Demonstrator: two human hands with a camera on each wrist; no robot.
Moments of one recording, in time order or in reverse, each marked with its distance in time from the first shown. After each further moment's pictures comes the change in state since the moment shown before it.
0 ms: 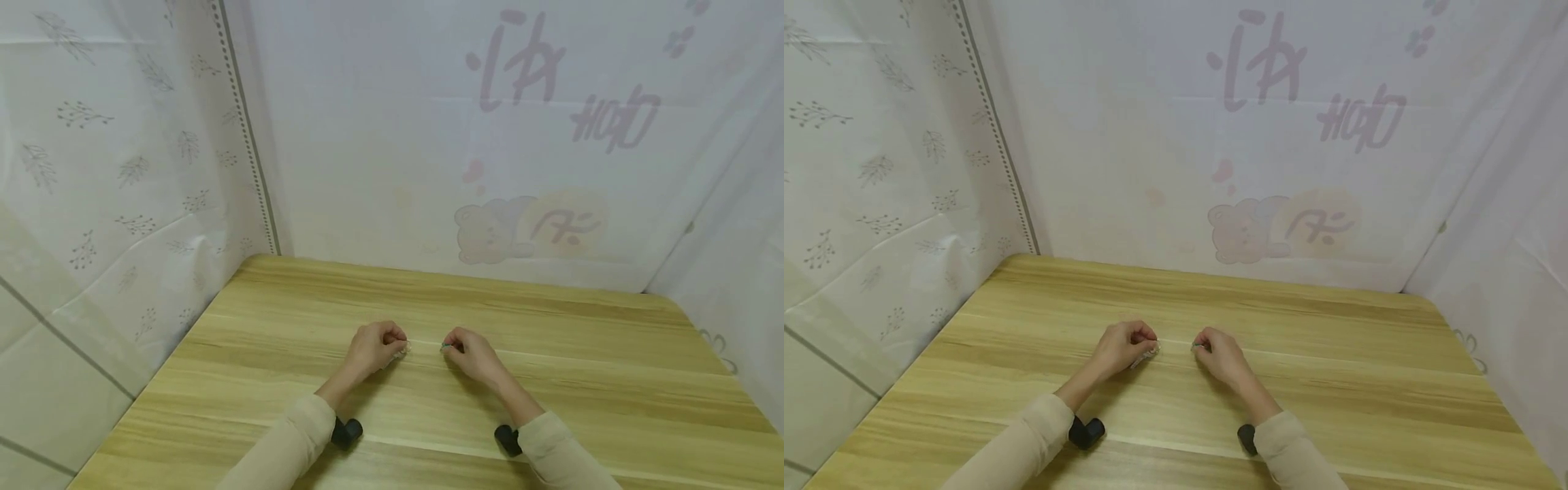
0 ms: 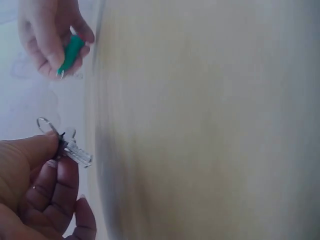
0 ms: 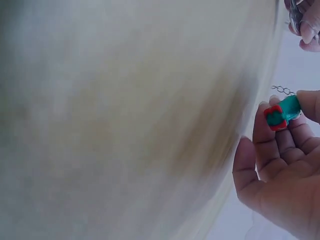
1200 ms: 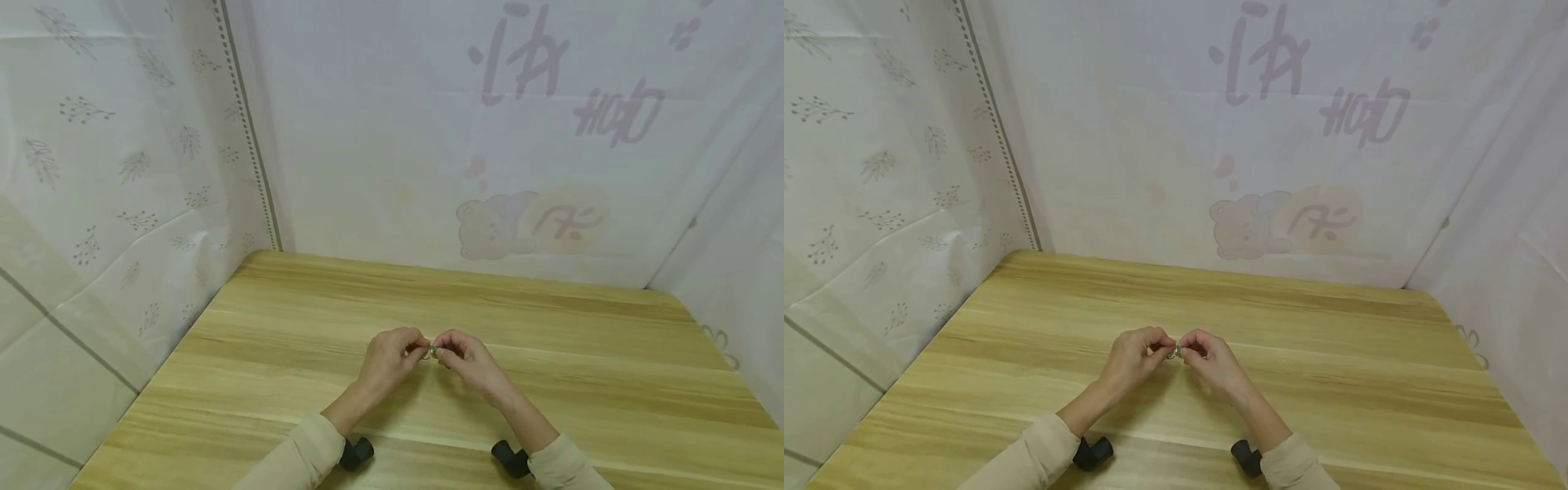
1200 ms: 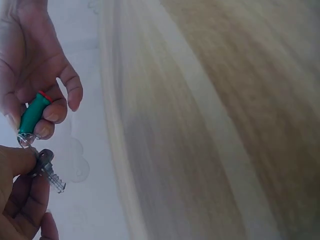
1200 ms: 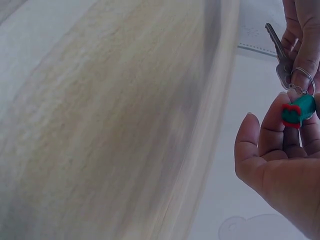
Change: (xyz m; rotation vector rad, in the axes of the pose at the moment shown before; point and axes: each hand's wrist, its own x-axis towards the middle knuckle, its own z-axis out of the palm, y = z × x) left_hand -0.025 0.035 0.017 0.144 0.226 0.396; right_hand -0.025 -0.034 -0.001 0.493 -0.108 0.023
